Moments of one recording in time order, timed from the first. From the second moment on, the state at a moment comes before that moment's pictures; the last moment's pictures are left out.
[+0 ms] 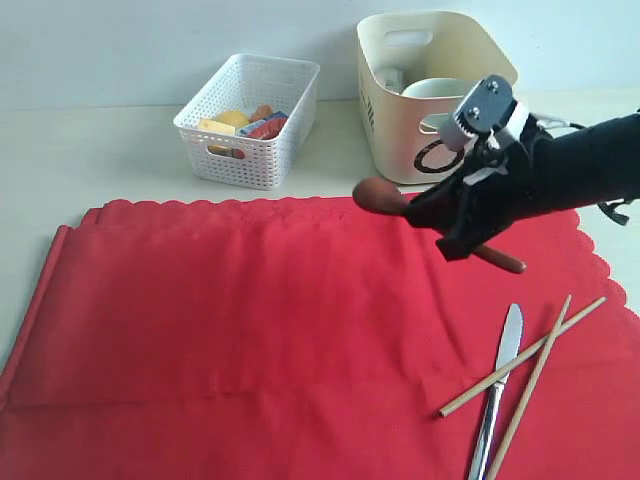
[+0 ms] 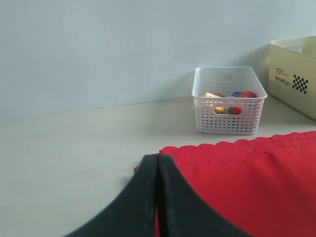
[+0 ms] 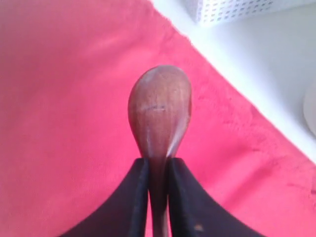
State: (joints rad) left arm -0.13 0.01 0.00 -0.10 0.19 0.18; right arm 0.04 1.73 -0.82 1.43 0.65 -1.95
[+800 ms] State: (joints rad) left arm -0.13 0.01 0.00 -0.10 0.19 0.18; right arm 0.04 1.74 -1.10 1.73 0.70 -2.09
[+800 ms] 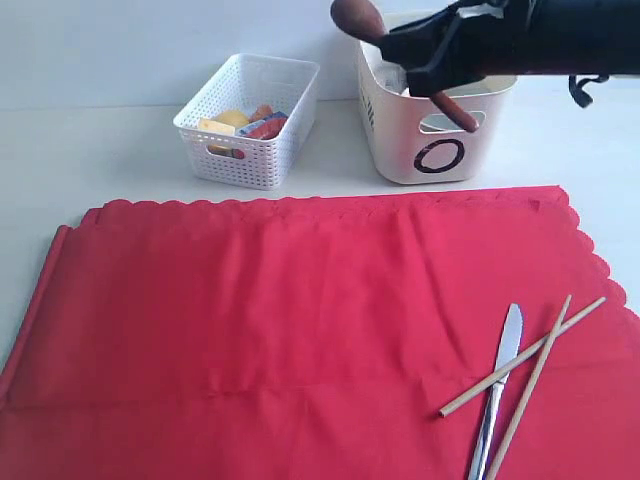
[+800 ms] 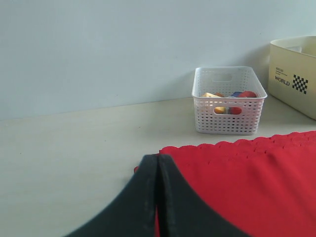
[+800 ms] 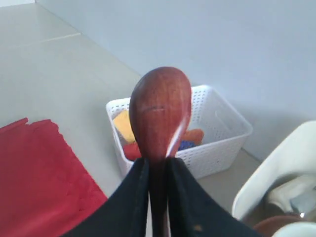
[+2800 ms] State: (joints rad) left arm -0.13 0.01 0.00 -0.10 0.19 0.18; right arm 0.04 2.27 -1.66 1.74 0.39 -2.06
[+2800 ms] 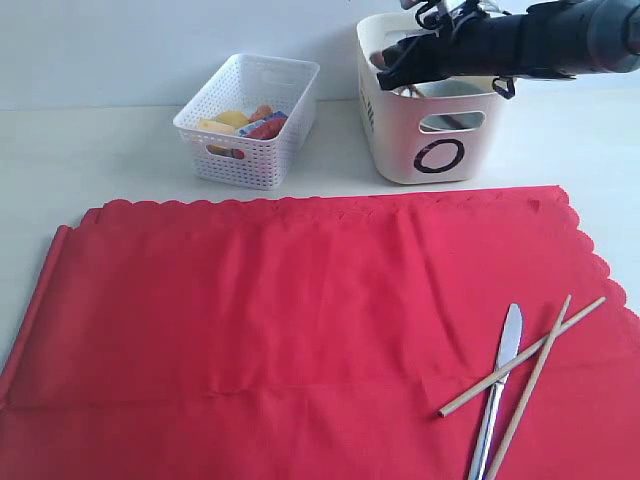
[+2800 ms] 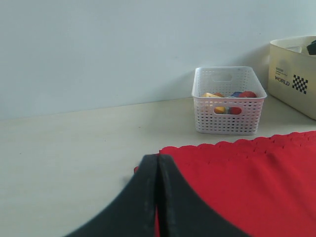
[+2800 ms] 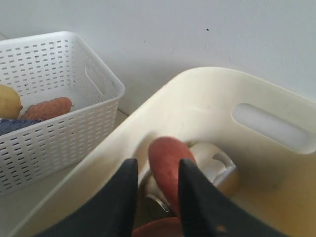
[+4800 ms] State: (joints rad) left arm -0.20 0.01 0.00 -0.10 0.19 0.18; right arm 0.04 1.65 -1.43 0.29 1.08 -0.46
